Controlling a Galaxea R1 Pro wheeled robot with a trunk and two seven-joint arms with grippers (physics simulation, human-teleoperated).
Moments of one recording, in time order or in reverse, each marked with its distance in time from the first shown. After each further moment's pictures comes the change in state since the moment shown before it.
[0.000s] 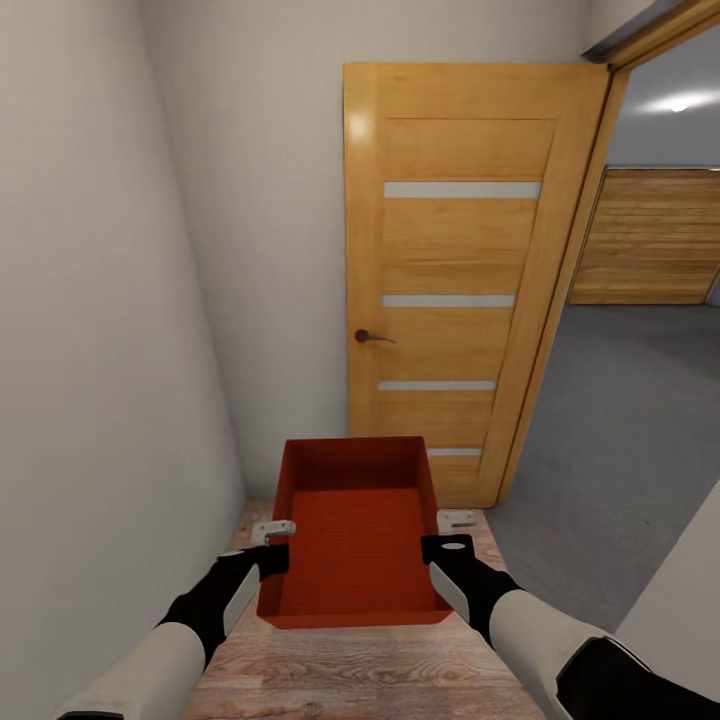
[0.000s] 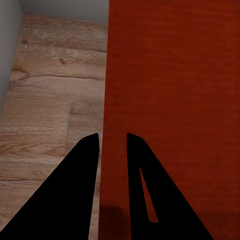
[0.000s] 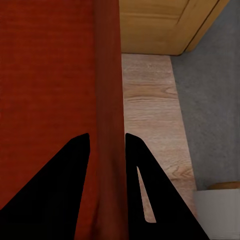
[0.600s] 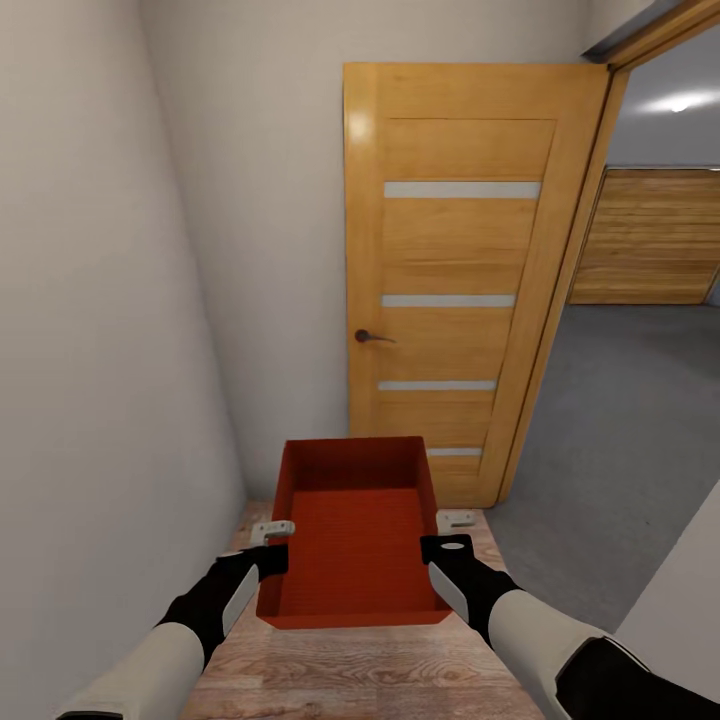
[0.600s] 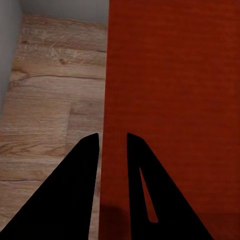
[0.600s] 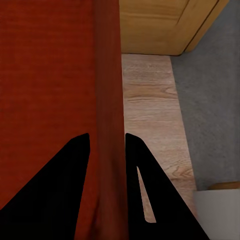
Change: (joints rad) left arm 0.000 0.003 0.001 0.001 -0.001 -0.002 -0.005; right arm 0.000 0.003 0.001 0.000 0.001 -0.001 -0.005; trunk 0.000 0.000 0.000
